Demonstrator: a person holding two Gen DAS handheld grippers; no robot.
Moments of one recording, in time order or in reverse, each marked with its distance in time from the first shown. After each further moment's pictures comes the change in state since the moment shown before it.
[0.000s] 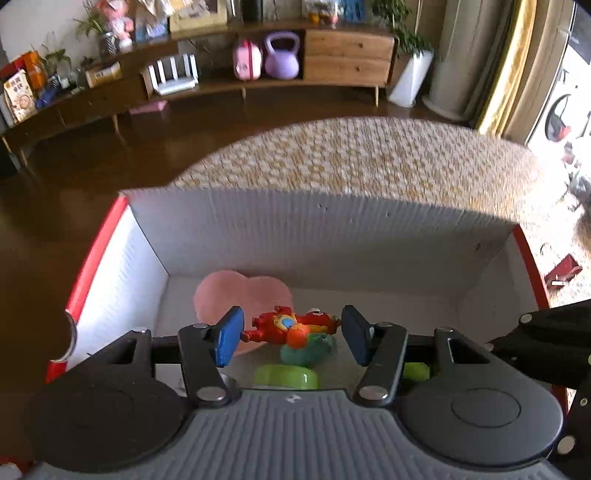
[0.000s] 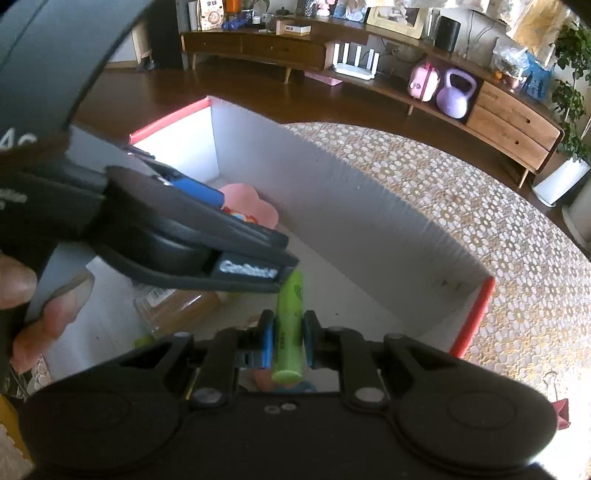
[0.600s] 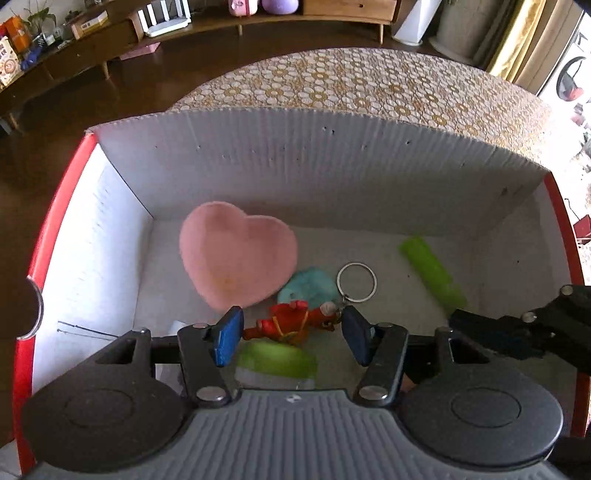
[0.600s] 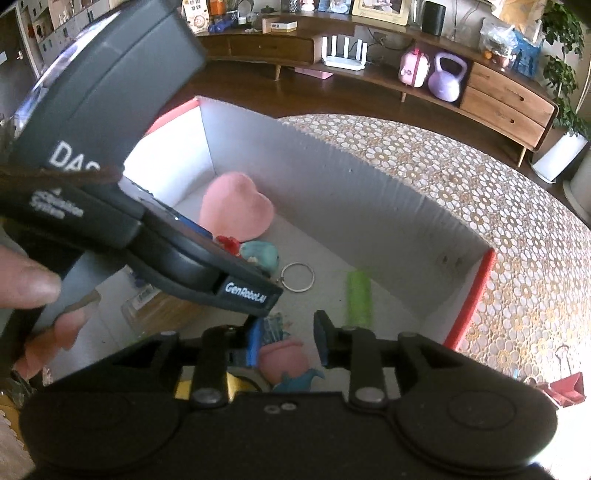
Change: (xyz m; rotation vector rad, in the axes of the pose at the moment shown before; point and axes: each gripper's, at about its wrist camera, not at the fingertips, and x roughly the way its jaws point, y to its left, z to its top) left arm 0.029 0.004 -0.005 -0.005 0.203 0.001; right arm -0.005 -0.009 -0.006 0.078 0.004 0.020
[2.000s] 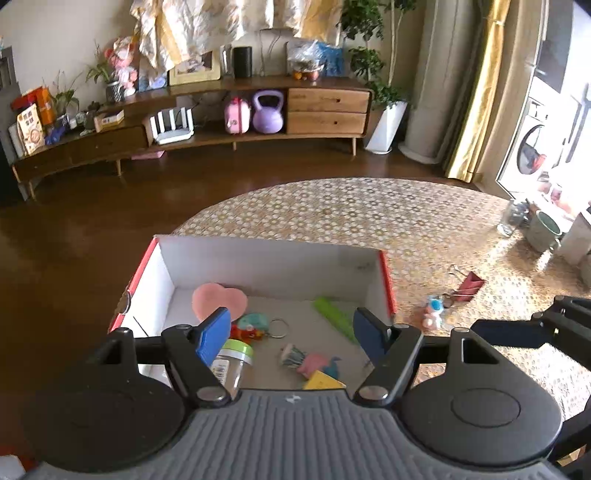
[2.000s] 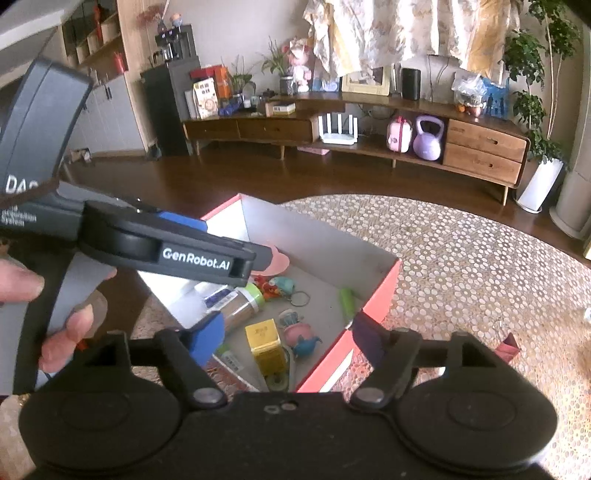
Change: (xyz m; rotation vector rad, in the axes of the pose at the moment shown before) left arm -0.179 -0.049 -0.065 0.012 -0.389 -0.033; right arm -0.173 -0.005 -0.061 0.063 -0.268 0.056
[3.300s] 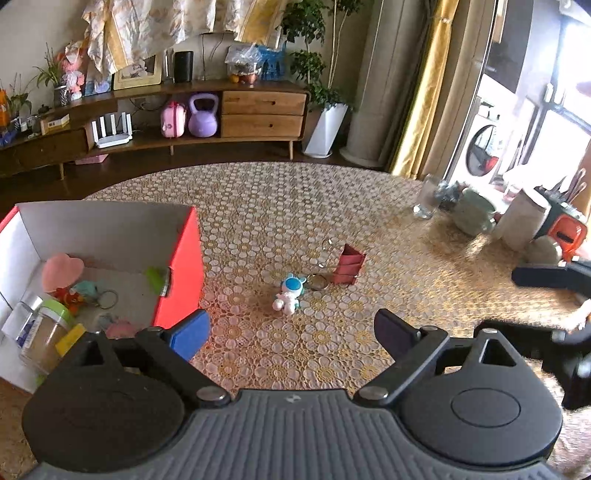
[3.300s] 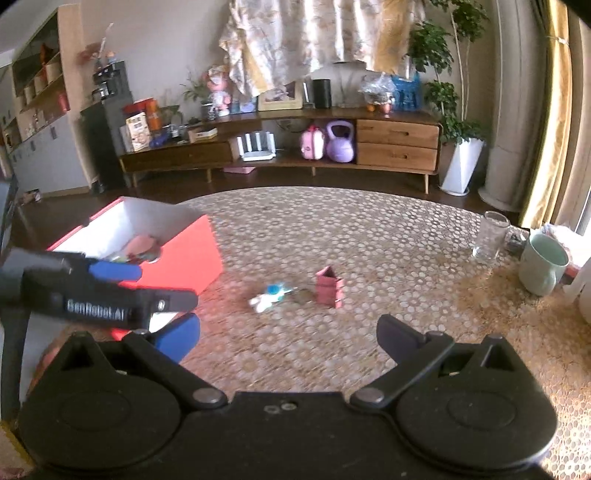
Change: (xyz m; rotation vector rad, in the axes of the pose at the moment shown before) left arm 0.057 -0.163 -0.059 0.008 -0.045 -0.129; right arm -0.074 -0.175 -0.100 0.128 -0.088 -0.152
